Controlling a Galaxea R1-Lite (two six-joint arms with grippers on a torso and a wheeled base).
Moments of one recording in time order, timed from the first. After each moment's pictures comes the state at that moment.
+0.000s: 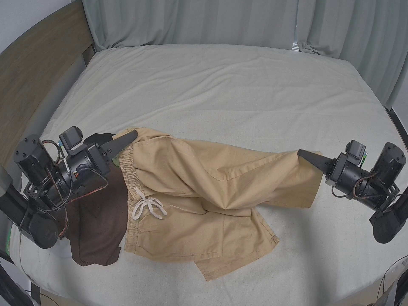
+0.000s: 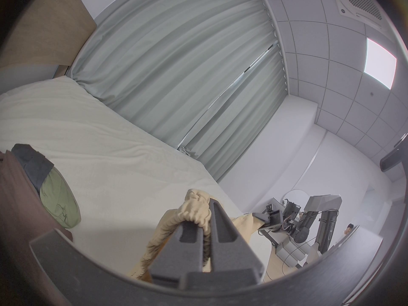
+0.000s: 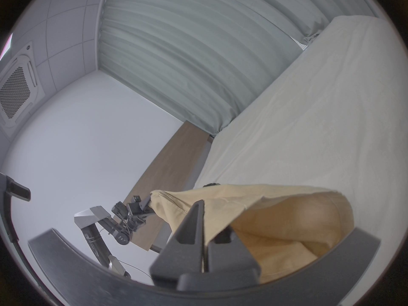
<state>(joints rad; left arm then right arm) -0.20 1.81 -0.49 -1.55 -0.61 -0.61 0.22 1.82 -0.39 -1.54 0.61 0.77</state>
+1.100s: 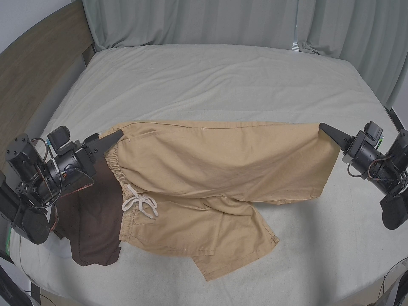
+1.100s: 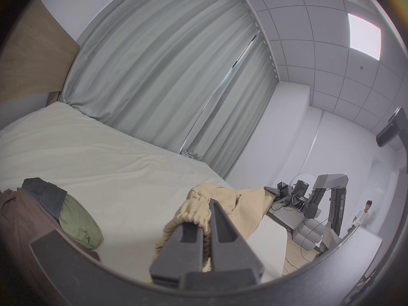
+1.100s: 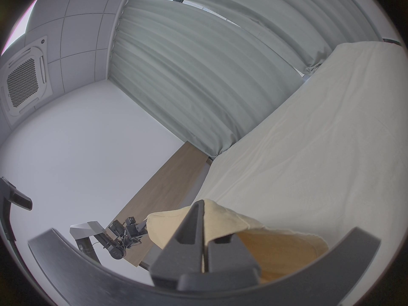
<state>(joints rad) -0.09 1.79 -0.48 -1.55 -0.71 -0.47 0.10 1.76 -0.47 -1.54 0.61 0.79</state>
